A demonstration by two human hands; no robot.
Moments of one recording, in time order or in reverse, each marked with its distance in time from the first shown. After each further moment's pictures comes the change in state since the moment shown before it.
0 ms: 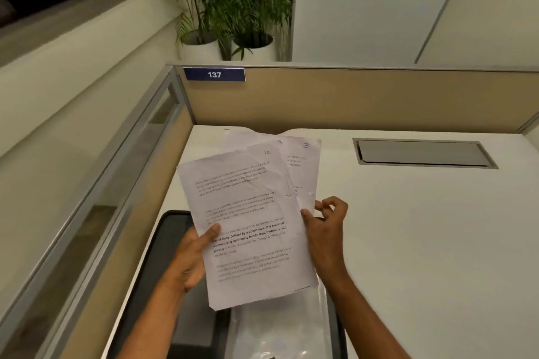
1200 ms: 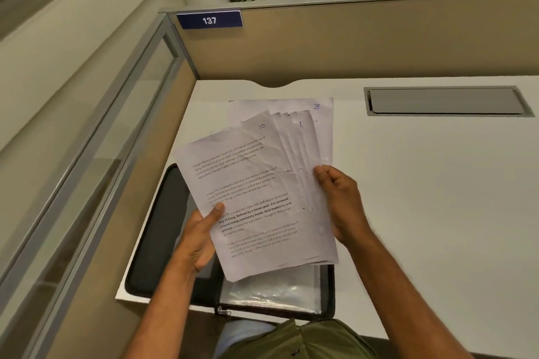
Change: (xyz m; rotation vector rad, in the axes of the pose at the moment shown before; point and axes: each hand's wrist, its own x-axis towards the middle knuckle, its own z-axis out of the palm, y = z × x) left_hand -0.060 -0.050 0.036 -0.028 0.104 -0.027; right_hand -0.006 0.010 -0.066 0.094 -0.211 0.128
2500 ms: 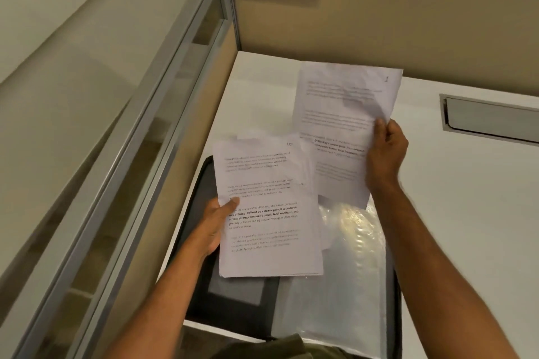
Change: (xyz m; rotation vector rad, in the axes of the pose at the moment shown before) left_hand 0.126 0.024 -0.148 0.074 0.093 -0.206; right_hand 0.180 0.017 0.125 -0.317 0.397 -0.204
